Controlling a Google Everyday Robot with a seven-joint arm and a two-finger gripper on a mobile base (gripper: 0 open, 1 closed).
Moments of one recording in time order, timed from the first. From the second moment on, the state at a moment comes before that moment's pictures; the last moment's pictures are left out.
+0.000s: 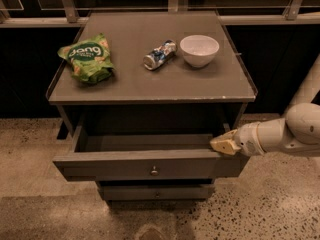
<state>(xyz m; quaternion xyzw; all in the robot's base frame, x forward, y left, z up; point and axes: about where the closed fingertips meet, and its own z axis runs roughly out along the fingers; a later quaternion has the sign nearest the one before) 0.535 -0.199 0.670 -0.35 0.84 0.26 0.32</state>
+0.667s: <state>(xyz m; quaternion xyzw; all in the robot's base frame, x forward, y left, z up) 0.496 -0.198 0.682 -0.35 0.84 0.31 0.28</state>
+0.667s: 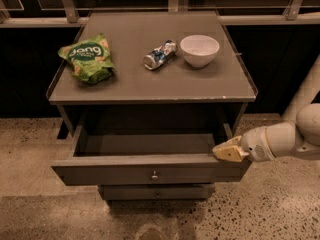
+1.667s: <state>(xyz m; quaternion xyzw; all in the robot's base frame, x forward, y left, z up) 0.522 -0.207 0.751 -0.39 0.80 0.28 0.37</state>
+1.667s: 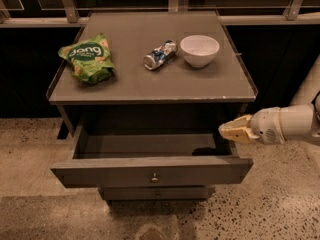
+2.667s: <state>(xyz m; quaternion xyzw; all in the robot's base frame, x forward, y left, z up) 0.522 -0.207 0.751 -0.39 0.80 0.28 0.37</state>
